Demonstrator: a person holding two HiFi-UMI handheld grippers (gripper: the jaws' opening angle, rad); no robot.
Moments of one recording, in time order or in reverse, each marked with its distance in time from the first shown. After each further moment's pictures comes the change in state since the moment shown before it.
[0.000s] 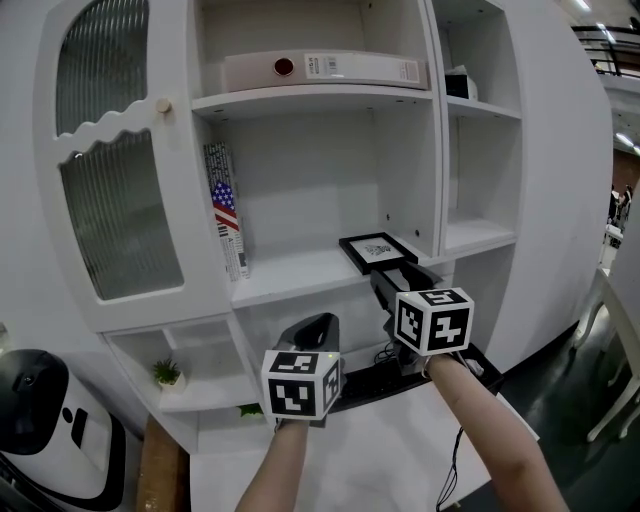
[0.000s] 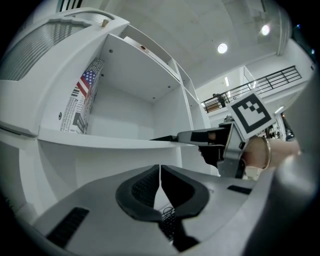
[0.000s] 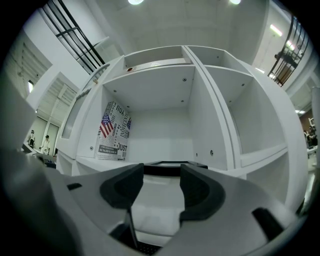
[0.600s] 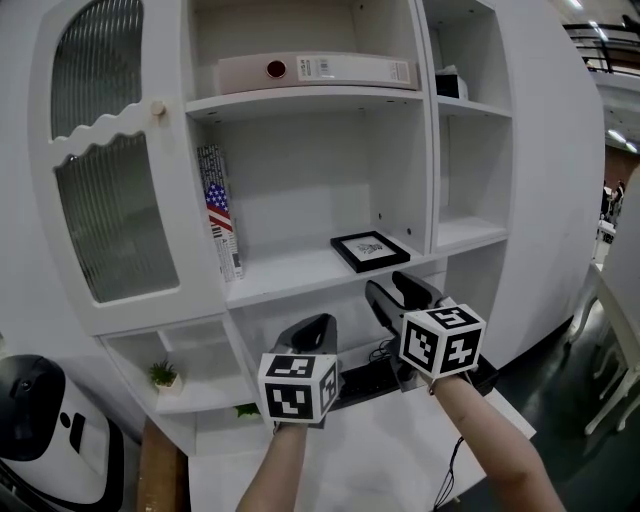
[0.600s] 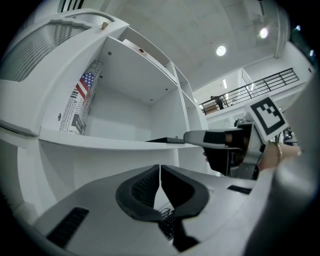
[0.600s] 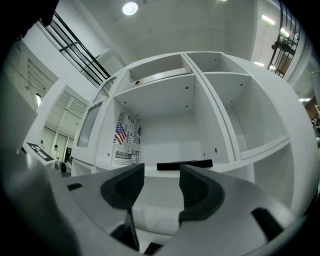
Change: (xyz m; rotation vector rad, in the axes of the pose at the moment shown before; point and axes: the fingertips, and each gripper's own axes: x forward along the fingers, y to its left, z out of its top) left arm -0.006 -0.009 0.002 -0.001 -0.020 -0.025; right arm -0.038 0.024 0.004 0.050 -0.073 0.095
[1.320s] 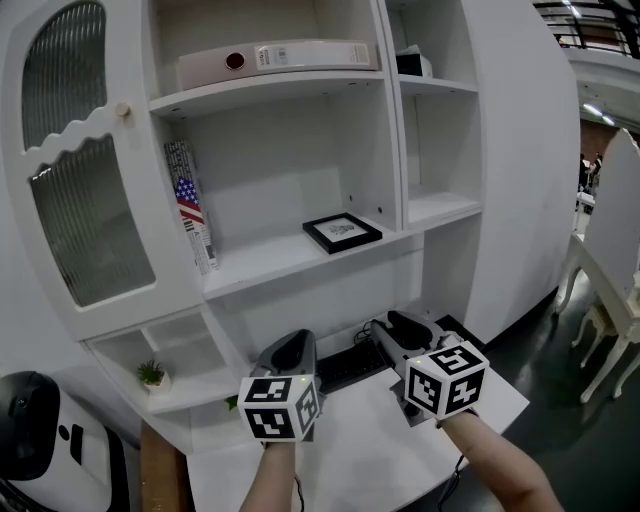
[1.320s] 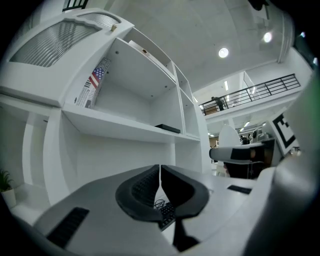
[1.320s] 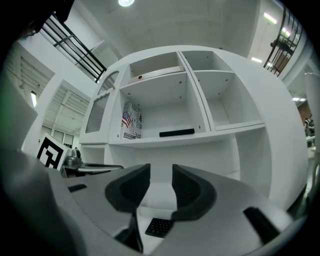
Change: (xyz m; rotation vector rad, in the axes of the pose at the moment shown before) left arm -0.032 -0.012 -0.045 -0.044 0.018 -0.015; right arm -0.083 0.009 -0.074 0.025 0.119 -0.043
